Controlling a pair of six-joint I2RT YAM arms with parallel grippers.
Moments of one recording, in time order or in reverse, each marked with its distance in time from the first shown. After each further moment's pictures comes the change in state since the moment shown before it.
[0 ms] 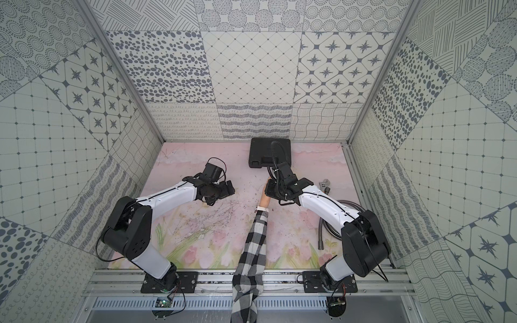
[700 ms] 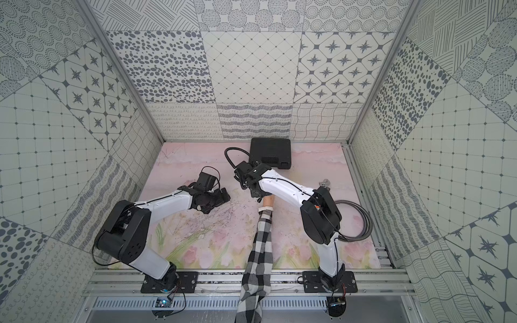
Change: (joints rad) left arm 0.050 -0.046 -0.180 0.129 0.041 -0.043; right arm 0.229 0.481 0.581 -0.573 0.583 -0.126
